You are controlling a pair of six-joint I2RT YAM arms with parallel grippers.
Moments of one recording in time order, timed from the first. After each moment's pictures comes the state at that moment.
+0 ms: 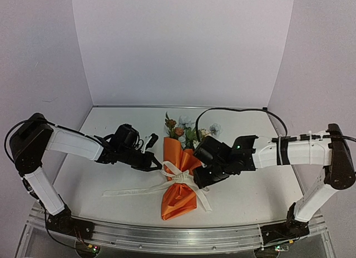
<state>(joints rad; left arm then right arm) -0.74 1.68 0.83 0.10 0.48 -0.47 1.11 1.62 1.13 -0.65 0.23 0.62</state>
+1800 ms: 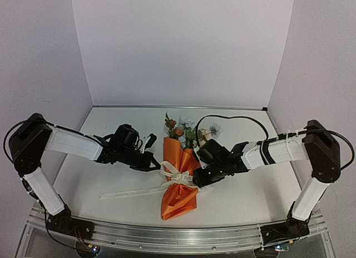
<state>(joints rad) -0.74 1.67 0.83 0.07 0.44 -0.50 0.95 1.75 0.99 -0.31 0.06 0.50</state>
